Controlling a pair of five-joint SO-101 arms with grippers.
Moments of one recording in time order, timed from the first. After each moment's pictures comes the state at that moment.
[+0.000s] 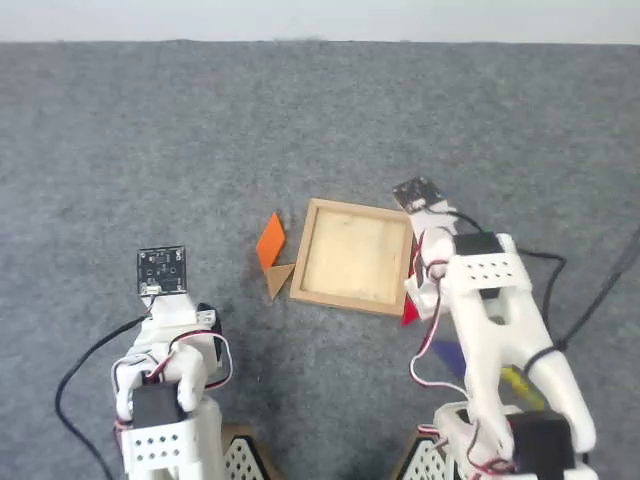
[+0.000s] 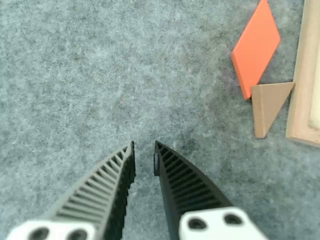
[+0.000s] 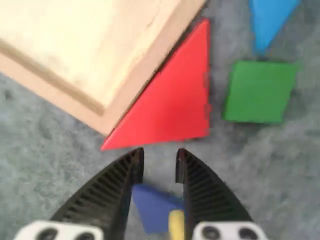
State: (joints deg) left arm -14.8 -102.9 97.1 72.0 3.7; right arm -10.0 -19.9 45.5 65.8 18.9
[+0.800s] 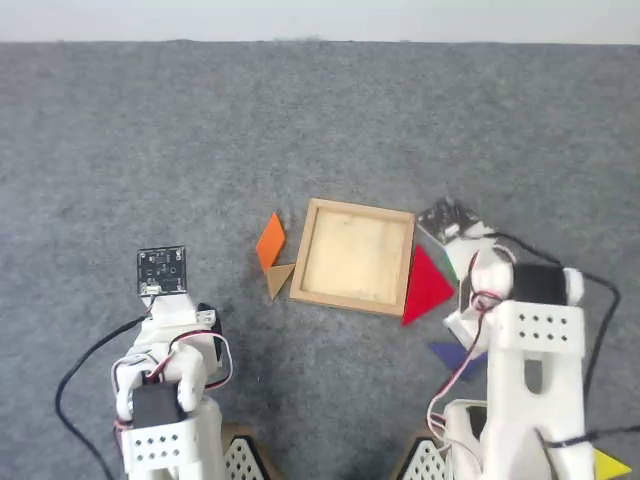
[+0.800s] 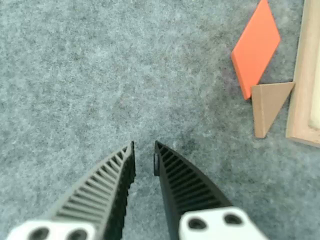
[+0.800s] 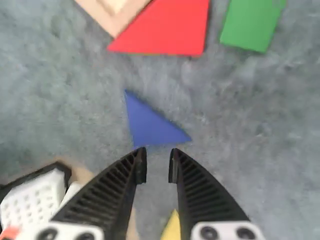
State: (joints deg) left arm -14.8 -102.9 97.1 72.0 3.7; right arm 1.1 -43.2 46.6 88.9 38.9
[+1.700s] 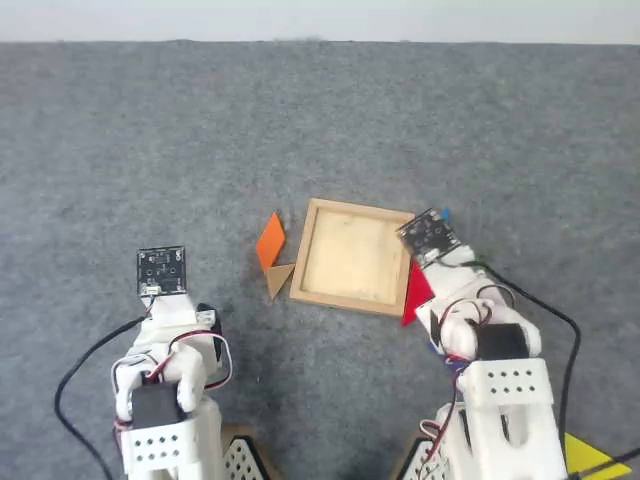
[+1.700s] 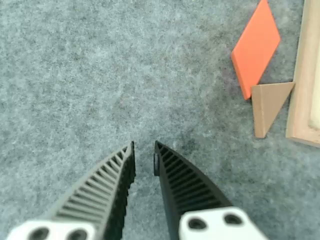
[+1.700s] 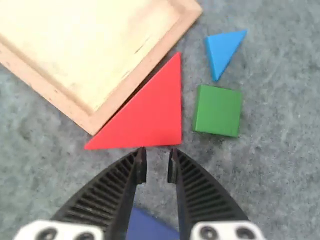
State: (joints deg) left arm -14.8 -102.9 97.1 72.0 3.7; right arm -7.7 -60.5 72.6 55.9 28.6
